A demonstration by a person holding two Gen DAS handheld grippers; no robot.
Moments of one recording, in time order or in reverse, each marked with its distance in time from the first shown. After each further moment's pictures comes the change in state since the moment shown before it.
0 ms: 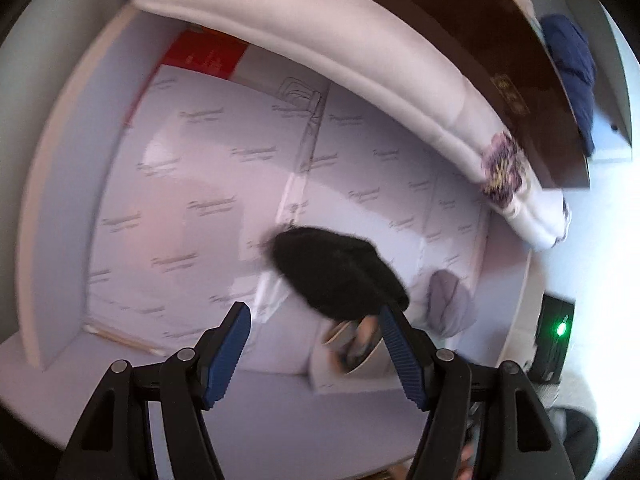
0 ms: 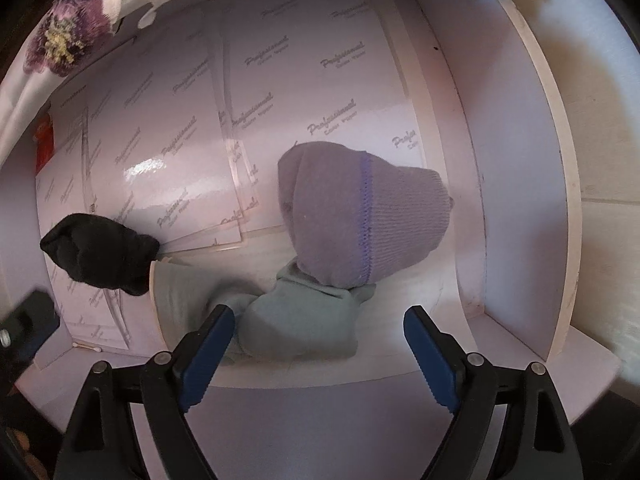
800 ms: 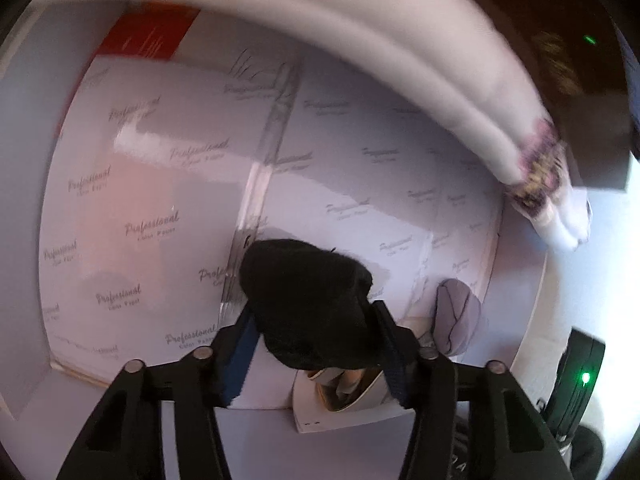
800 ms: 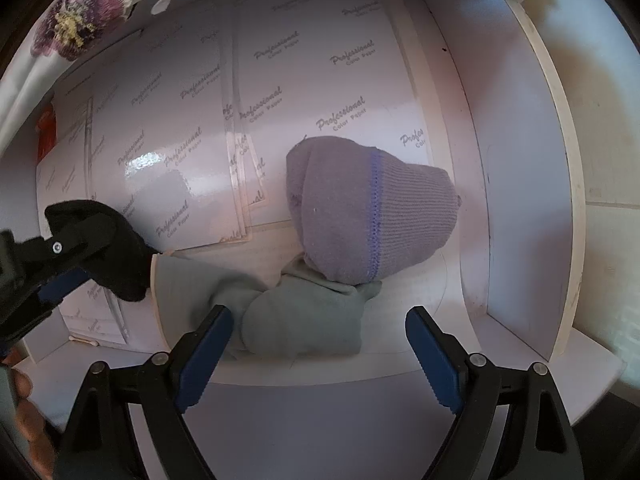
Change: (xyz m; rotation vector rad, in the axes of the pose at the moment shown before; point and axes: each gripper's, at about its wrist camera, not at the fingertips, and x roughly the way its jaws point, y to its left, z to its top) left arm 0.051 -0.027 0.013 0.074 0.049 0.012; right arm 0.004 0.017 -0.001 -0.017 0.002 -0.007
